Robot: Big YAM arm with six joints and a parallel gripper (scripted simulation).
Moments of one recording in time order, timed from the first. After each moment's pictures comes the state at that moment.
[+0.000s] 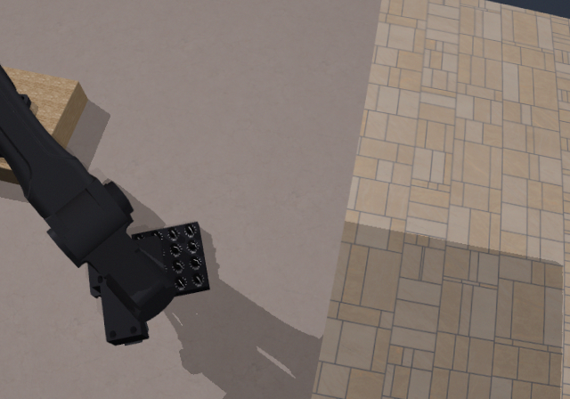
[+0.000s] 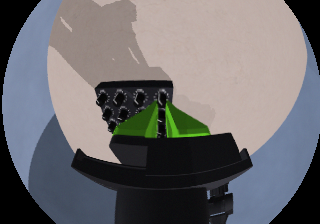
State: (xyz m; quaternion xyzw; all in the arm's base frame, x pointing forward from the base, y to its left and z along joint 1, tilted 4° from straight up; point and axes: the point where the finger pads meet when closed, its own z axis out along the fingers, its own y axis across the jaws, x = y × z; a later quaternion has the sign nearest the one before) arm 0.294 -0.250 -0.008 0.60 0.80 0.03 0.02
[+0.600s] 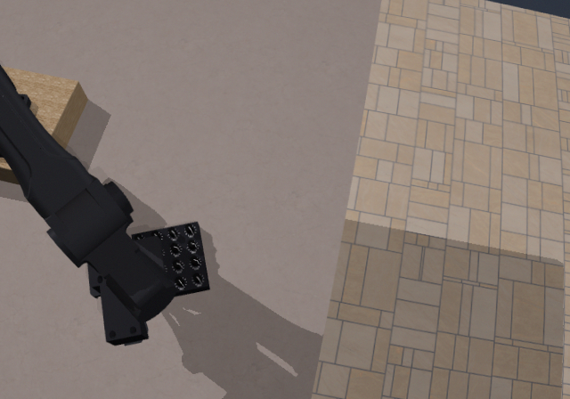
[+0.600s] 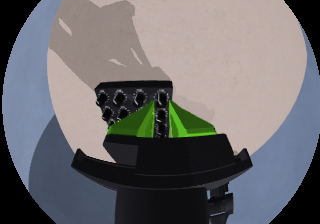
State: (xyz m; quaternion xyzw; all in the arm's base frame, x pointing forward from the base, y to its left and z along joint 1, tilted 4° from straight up) arm 0.294 -0.250 -0.008 0.60 0.80 0.03 0.02
